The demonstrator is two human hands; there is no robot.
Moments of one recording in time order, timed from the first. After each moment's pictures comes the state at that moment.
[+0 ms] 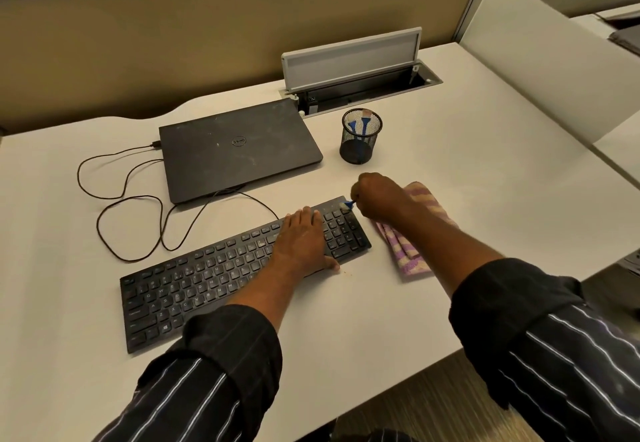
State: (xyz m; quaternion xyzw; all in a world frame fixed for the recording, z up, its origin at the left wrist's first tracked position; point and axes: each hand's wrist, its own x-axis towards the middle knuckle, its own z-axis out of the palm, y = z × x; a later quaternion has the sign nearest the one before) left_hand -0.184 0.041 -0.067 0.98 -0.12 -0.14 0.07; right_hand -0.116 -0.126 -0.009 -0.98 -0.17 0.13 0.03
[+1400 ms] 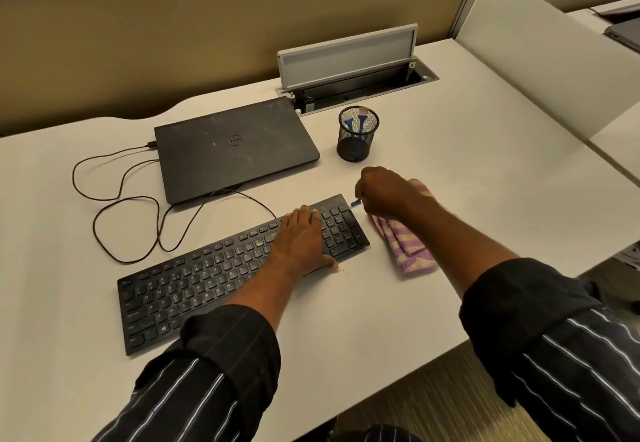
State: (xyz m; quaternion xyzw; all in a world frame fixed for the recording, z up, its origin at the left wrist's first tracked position) left_hand -0.183 0.041 -0.067 0.98 -0.12 -0.16 0.07; right_hand -0.118 -0.138 0.004 -0.97 -0.20 0.13 0.02
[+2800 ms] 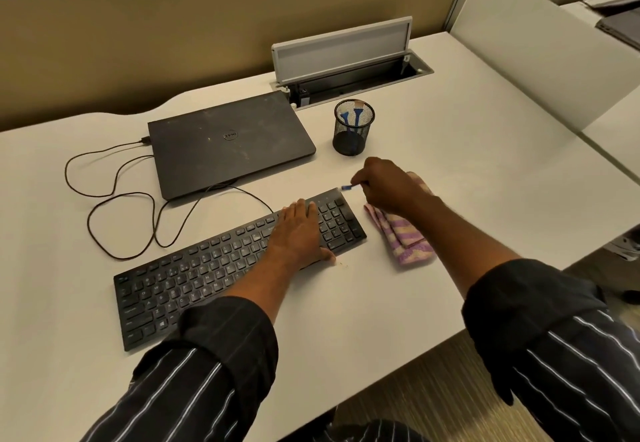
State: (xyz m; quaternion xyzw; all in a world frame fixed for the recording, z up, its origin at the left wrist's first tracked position) left_hand -0.184 0.041 -0.065 0.98 -0.12 -0.16 0.08; right_hand -0.125 -0.146 0.003 -0.98 -0.15 0.07 0.13
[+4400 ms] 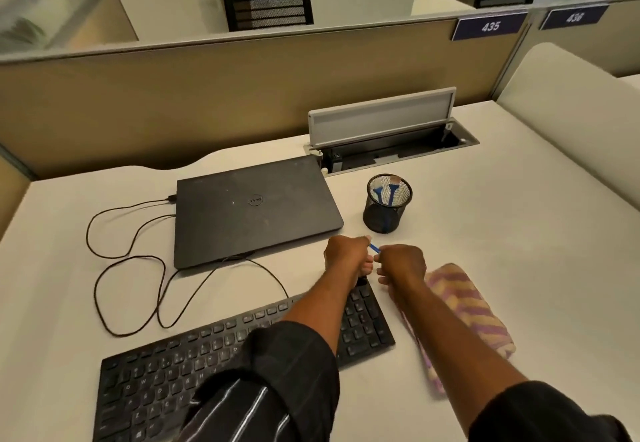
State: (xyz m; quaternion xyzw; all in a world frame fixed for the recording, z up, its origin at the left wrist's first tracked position) left_hand -0.043 -0.026 -0.058 0.65 0.35 -0.19 0.65; right_hand -0.065 -0.118 -0.053 -0.71 0.33 0.11 0.61
